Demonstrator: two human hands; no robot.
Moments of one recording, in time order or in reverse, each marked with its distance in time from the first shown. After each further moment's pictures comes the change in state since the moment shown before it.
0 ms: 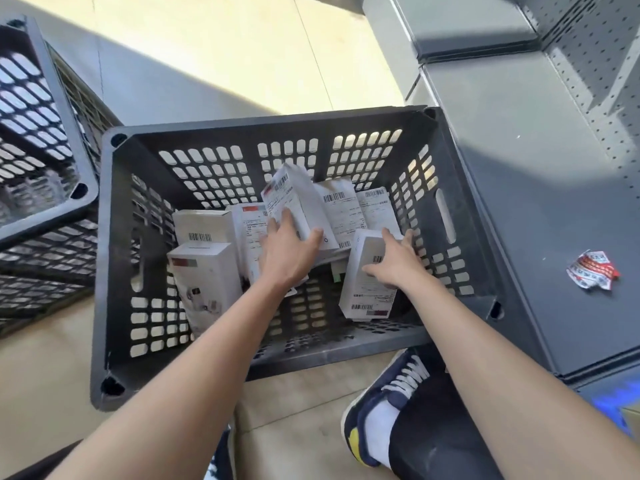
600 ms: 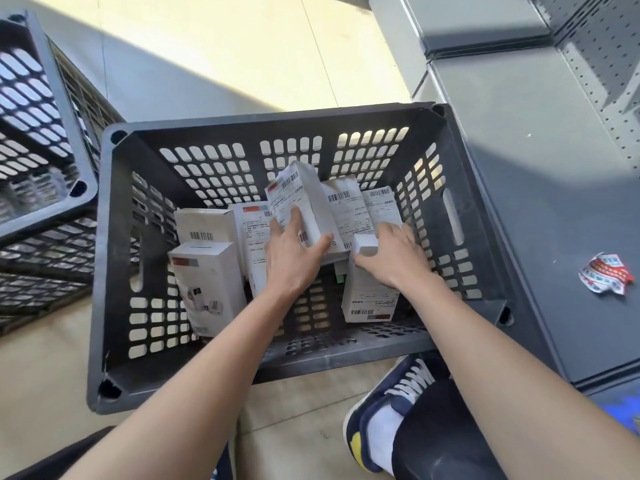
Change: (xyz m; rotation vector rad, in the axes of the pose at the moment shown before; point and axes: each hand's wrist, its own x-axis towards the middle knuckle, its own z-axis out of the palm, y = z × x) left_hand -0.002 -0.012 0.015 -0.074 0.067 0.079; right_hand 0.001 -0.012 0.002 -0.219 0.236 -0.252
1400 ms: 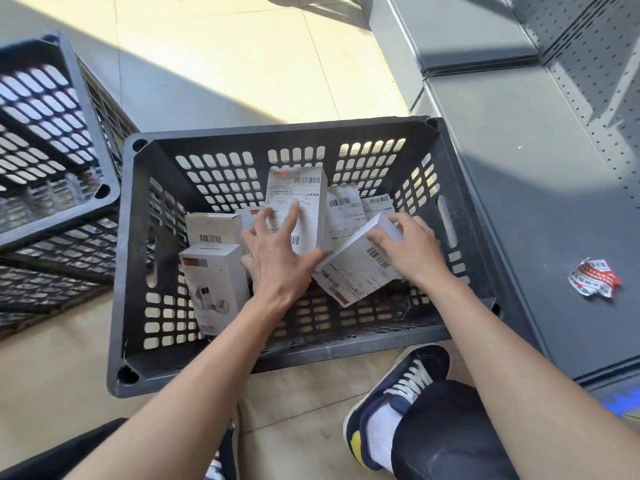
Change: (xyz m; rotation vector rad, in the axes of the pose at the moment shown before) left_hand -0.034 0.008 -0.035 0.127 0.196 0.135; right_hand -0.022 0.009 -0.040 0.347 0.119 0.004
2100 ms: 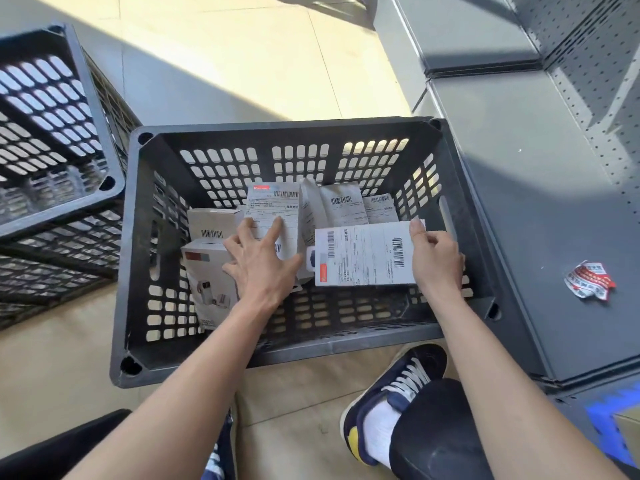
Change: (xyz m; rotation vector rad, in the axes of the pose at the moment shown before) left_hand 0.000 -0.028 -0.003 0.182 -0.007 -0.129; right_hand -0.030 0.003 -0.006 0.363 0.291 0.302
